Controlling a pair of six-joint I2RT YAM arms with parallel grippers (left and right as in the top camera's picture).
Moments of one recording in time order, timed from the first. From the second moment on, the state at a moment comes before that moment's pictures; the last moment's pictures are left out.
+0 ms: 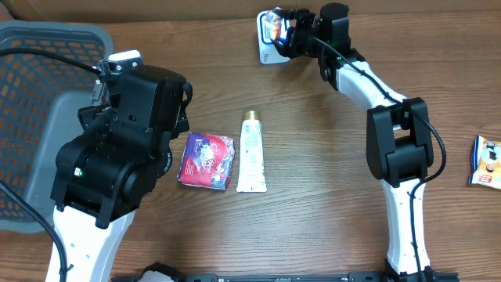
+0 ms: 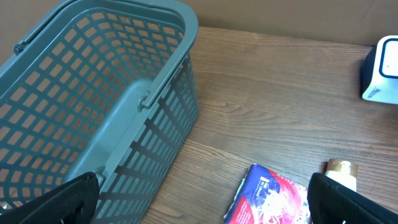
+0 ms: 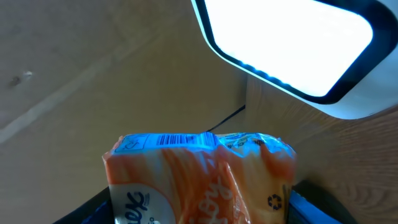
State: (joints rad) left arm -0.40 1.29 1.79 -1.39 -0.66 -0.46; right arm 0.25 2.45 1.90 0.27 -0.60 1.96
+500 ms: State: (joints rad) left arm -0.40 1.29 1.79 -1.39 -0.66 -0.46; right arm 0.27 2.45 1.90 0.24 -0.57 2.05
